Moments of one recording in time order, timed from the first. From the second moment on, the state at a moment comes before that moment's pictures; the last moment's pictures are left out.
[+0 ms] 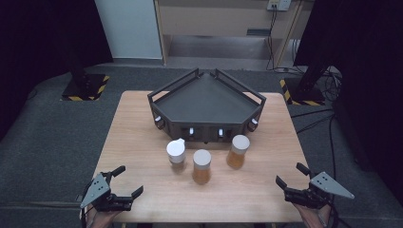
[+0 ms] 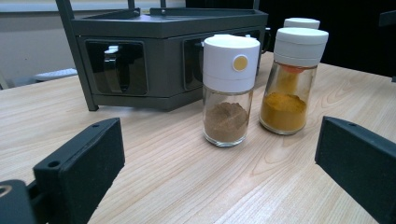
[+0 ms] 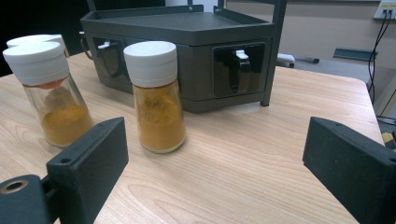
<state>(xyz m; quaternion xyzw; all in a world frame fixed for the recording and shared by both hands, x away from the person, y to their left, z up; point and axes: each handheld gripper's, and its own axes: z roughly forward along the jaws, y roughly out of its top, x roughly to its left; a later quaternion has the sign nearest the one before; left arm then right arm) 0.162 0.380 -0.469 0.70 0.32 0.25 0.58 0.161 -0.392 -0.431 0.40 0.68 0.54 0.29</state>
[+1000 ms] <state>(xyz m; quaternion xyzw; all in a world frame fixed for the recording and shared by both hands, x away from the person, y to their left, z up) 0.161 0.380 -0.467 0.69 0.33 0.26 0.59 0.161 -0.391 -0.432 0.39 0.69 0.54 0.28</state>
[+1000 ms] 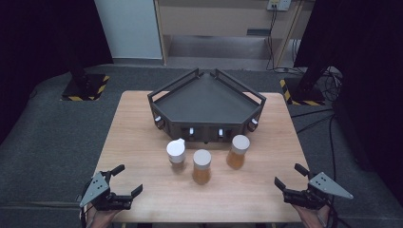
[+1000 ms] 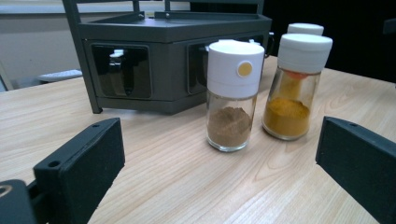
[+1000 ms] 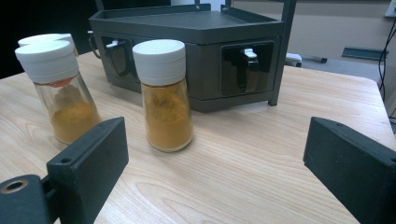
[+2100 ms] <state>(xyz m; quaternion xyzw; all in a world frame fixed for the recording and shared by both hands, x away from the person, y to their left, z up) 0.207 0.346 -0.402 0.72 0.31 0.25 0.56 0.161 -0.395 -0.434 0.39 0.68 0.55 0.28</state>
